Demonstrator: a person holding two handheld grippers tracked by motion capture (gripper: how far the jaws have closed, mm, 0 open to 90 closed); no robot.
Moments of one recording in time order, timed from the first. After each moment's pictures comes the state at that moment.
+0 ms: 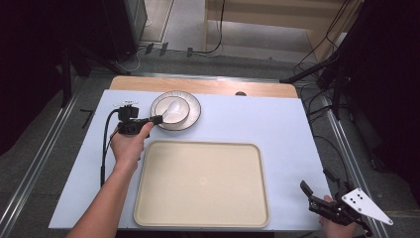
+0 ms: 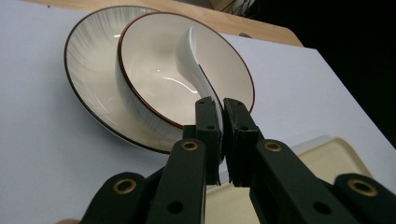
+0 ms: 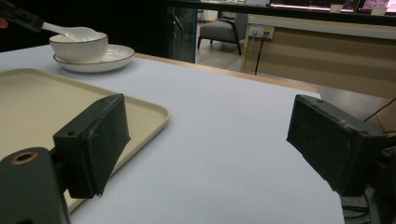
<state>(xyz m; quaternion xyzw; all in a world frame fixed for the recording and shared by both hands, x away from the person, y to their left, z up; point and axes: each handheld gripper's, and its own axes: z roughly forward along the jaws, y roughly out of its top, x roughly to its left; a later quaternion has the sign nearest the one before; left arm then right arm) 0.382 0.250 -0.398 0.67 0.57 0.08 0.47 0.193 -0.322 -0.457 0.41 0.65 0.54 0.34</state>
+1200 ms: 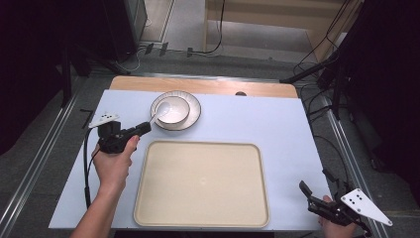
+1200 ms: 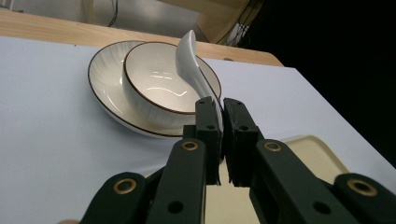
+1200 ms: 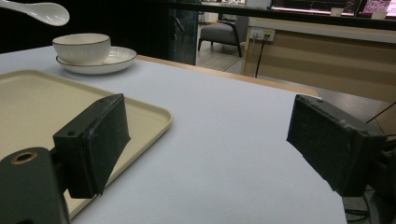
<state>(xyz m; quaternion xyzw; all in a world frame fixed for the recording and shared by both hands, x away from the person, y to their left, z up) 0.309 0.265 -0.373 0.65 0.54 0.14 0.52 0.192 -0.319 -0.454 0.40 0.65 0.54 0.34</state>
